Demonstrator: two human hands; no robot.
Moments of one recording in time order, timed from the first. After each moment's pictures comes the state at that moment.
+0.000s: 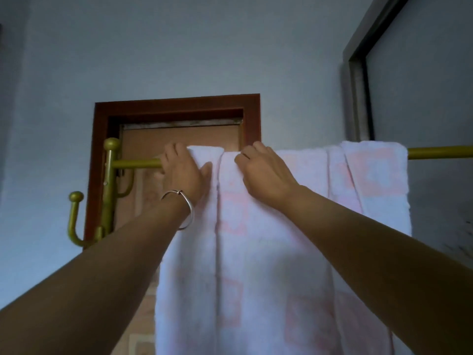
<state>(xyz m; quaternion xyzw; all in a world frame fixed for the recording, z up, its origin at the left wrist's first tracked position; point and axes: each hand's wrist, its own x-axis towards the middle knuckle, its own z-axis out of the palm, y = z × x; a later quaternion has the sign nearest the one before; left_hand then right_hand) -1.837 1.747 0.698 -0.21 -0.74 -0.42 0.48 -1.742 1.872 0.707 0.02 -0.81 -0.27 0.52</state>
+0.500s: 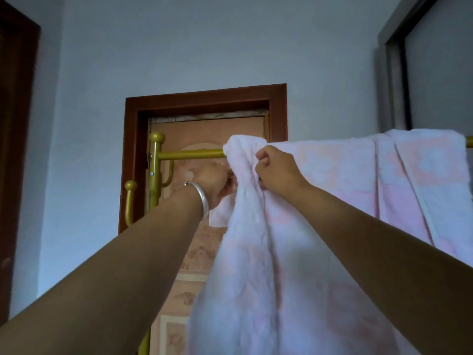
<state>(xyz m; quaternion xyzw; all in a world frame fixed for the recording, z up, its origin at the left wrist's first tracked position) -1.836 1.703 0.688 -0.34 -0.59 -0.73 0.02 -1.773 1.816 0.696 -0.03 -0.84 0.26 0.48</state>
